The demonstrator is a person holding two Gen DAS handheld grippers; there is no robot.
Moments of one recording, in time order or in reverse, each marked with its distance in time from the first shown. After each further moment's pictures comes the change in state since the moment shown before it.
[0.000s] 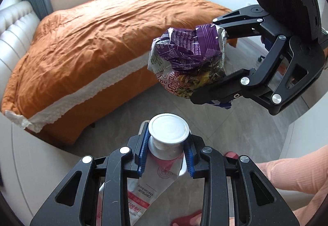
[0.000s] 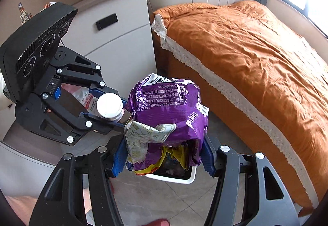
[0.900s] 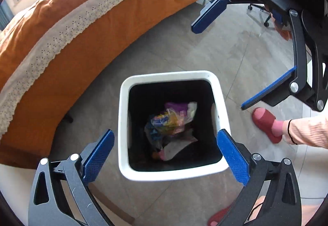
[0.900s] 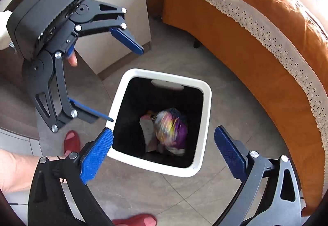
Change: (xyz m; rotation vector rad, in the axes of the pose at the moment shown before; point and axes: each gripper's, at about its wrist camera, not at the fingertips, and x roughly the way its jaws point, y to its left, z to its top) left arm 0.243 0.031 -0.094 0.222 0.172 -0.044; right arm 0.209 -0.026 -0.134 -0.058 0.215 -0.011
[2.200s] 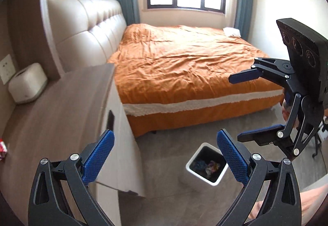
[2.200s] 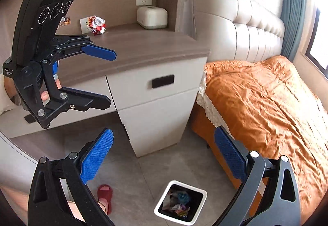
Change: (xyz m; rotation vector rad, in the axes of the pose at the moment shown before) left arm -0.531 0.033 -0.077 -0.650 -0.383 0.454; right arm -0.336 0.174 0.242 -0.251 -0.452 0.063
